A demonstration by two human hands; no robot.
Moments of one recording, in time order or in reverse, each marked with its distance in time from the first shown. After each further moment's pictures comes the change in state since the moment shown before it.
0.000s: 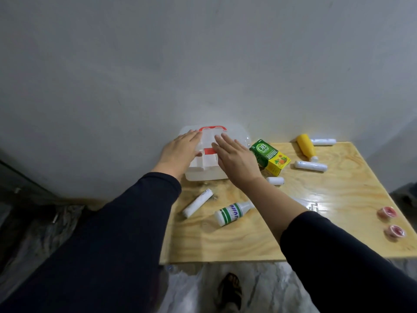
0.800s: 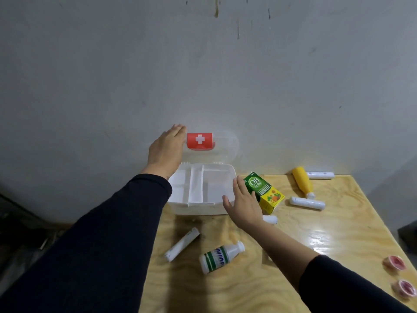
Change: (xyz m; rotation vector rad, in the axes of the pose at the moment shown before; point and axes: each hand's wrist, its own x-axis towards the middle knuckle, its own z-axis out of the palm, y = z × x) left_hand 0.089 -0.009 -0.023 -0.041 0.167 -0.193; right_hand -0.019 0.053 0.035 0.312 -0.471 0.541
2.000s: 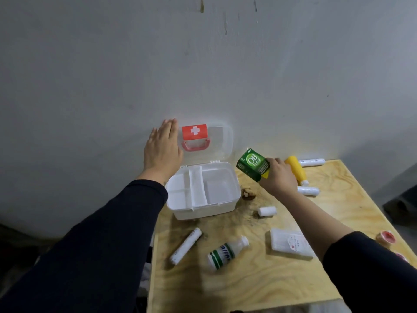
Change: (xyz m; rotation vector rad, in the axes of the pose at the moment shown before) left_hand 0.001 0.001 -0.002 0.072 0.059 0.073; right_hand 0.020 0.050 -0.071 0.002 0.215 0.268
